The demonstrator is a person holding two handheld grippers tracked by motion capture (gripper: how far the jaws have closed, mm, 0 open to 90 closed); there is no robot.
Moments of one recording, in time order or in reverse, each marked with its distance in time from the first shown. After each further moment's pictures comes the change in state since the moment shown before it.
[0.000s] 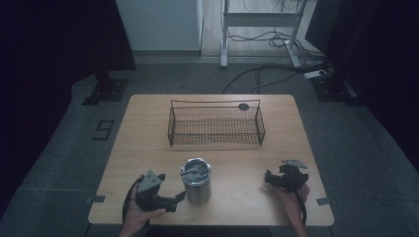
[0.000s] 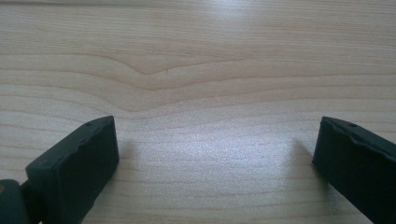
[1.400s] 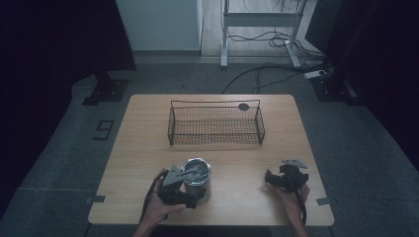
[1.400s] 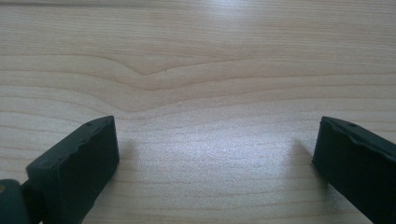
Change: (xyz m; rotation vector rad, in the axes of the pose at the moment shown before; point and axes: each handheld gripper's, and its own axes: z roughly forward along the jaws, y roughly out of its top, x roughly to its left) left arm -0.027 0.024 0.048 0.024 -0.067 0.058; right arm 0.000 0.000 0.000 -0.001 -0.004 0.003
